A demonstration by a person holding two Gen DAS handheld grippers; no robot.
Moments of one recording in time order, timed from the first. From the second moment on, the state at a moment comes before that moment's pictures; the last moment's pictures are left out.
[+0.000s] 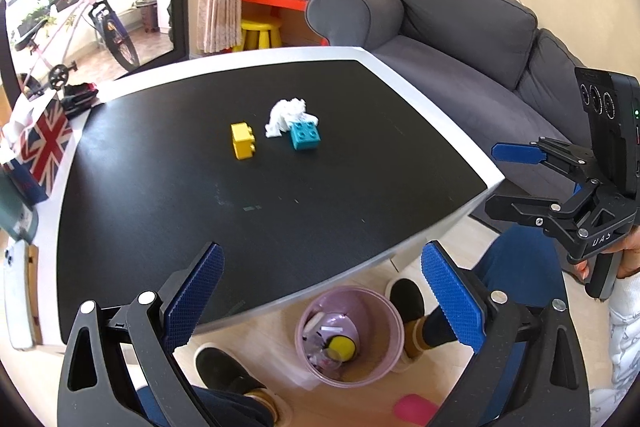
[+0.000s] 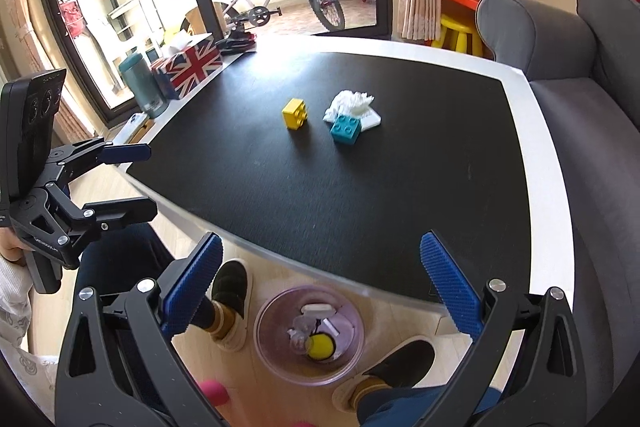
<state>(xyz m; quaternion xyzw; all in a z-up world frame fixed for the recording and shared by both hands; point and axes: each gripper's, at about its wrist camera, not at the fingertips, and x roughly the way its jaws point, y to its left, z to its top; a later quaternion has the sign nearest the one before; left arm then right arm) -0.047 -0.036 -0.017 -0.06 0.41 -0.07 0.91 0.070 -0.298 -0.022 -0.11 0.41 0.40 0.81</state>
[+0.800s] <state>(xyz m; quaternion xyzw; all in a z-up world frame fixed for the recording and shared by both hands) 0.027 0.018 -0.031 -0.07 0.42 -0.04 0.90 0.164 -0.211 -0.044 -0.13 0.43 0.38 0.81</state>
